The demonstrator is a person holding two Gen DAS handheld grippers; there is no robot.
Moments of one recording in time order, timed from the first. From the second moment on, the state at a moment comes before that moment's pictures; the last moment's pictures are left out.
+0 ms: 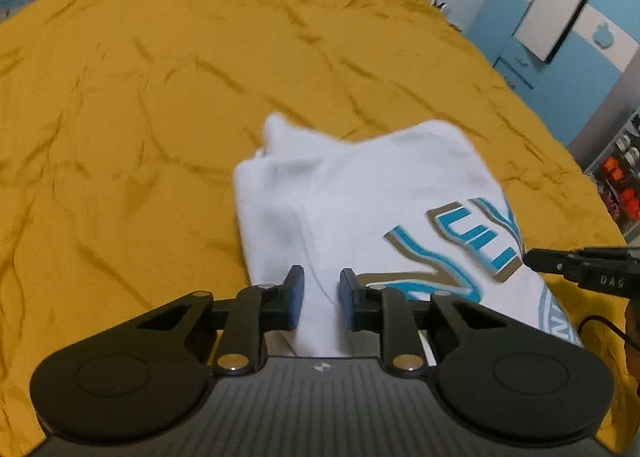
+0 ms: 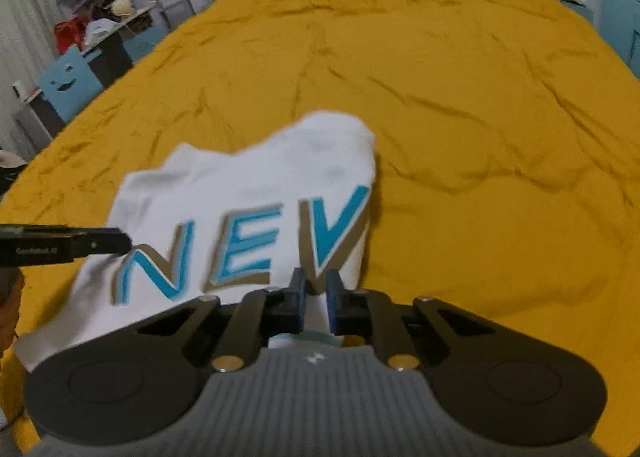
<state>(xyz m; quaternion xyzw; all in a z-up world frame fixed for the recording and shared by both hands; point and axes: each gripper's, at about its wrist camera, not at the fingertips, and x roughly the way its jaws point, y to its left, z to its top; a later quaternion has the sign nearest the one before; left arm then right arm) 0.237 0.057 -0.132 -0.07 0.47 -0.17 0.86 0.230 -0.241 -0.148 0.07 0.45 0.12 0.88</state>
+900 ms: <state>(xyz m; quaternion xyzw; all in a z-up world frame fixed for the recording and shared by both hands) 0.101 0.040 -0.103 0.01 0.44 -0.18 0.88 0.077 -0.207 -0.127 0.01 0.41 0.12 0.90</state>
